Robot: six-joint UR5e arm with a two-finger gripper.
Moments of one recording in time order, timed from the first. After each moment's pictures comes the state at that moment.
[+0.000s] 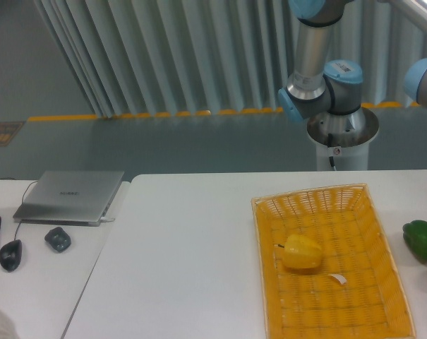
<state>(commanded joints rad) 2.64 -1.90 -1.43 -1.34 1.58 1.96</state>
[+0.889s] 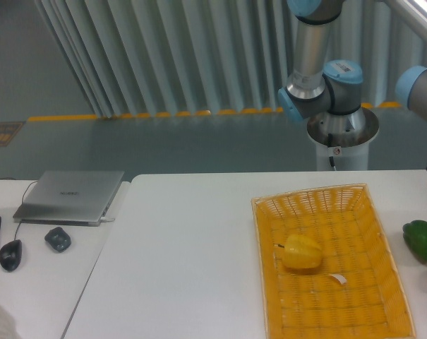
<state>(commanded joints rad) 2.61 -1.83 -1.59 -1.23 1.48 1.95</state>
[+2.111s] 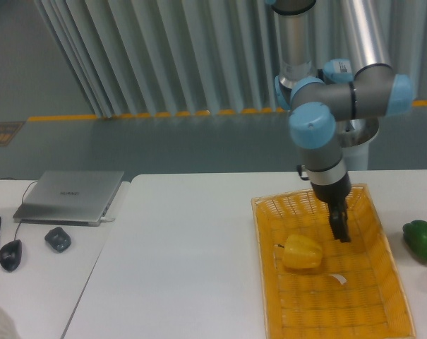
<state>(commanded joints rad) 2.15 -1.85 -1.62 -1.23 1.79 1.59</state>
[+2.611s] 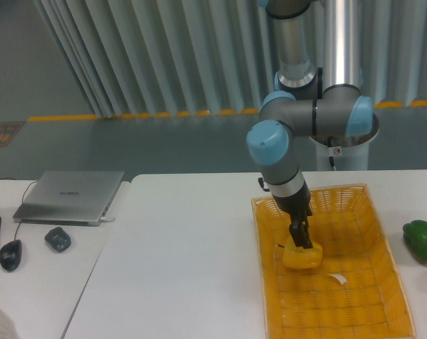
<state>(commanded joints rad) 2.06 -1.93 -1.62 -1.22 1.79 1.47</state>
